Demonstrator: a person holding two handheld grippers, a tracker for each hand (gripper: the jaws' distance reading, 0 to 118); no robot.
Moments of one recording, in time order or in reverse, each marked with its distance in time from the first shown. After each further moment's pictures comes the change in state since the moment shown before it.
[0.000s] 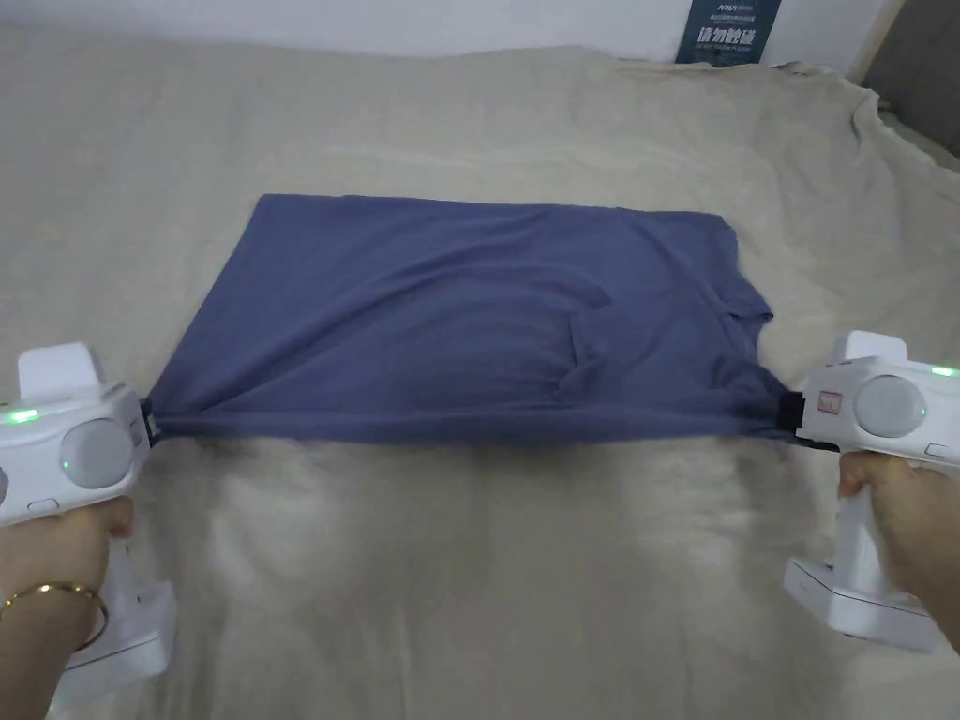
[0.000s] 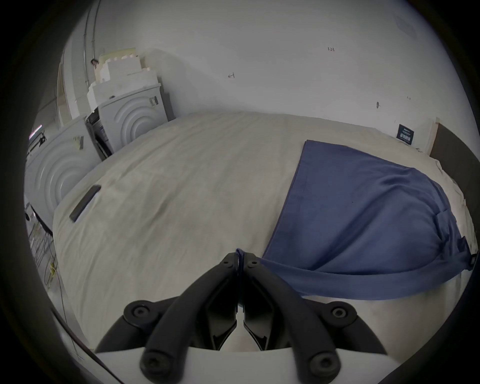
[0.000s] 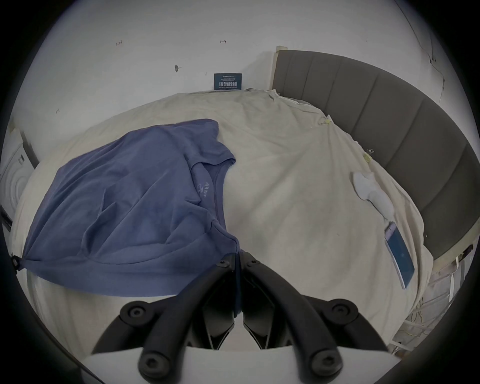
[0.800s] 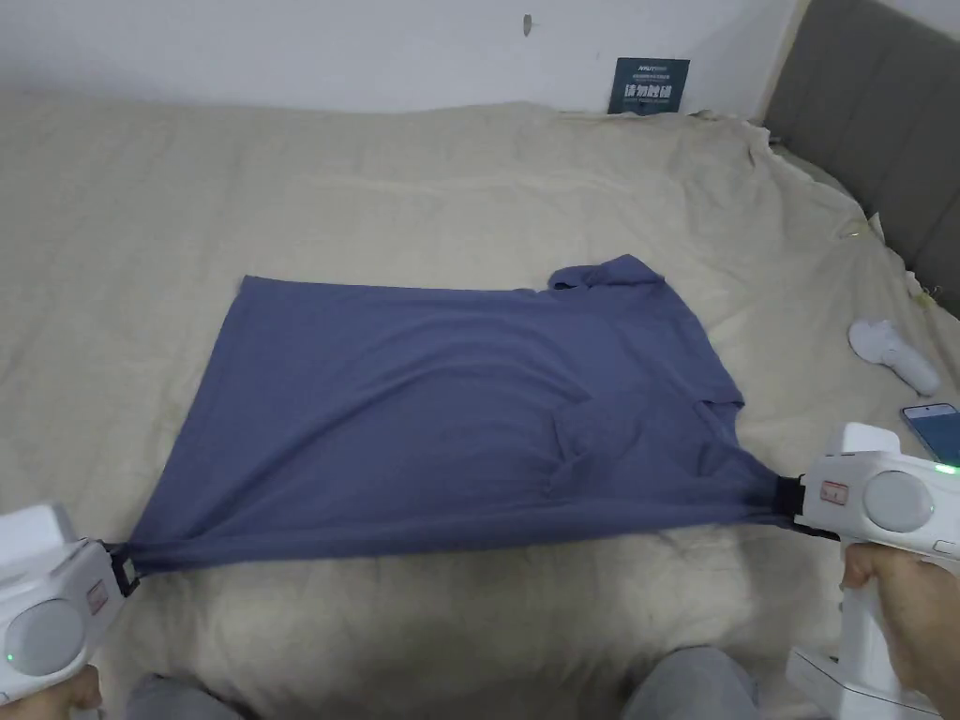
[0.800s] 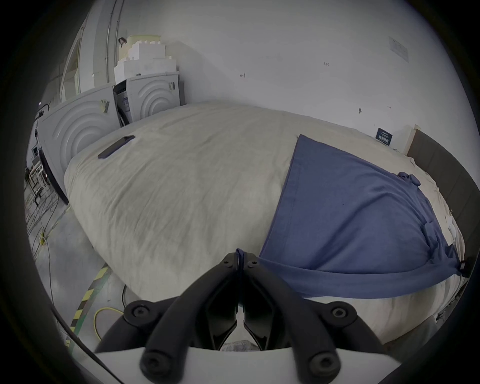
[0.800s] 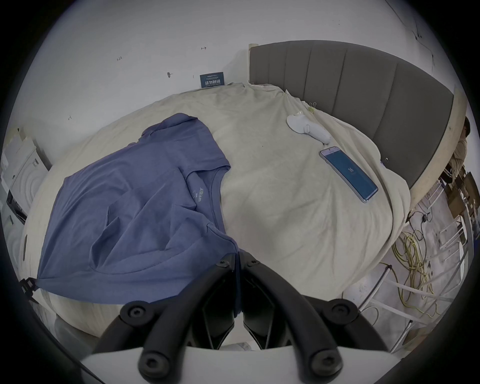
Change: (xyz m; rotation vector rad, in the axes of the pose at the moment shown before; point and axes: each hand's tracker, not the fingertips) left arm -0.072 -0.160 0.142 -0.009 -0.083 0.089; right arm 0.100 -0.155 0.113 -0.006 0.054 -0.084
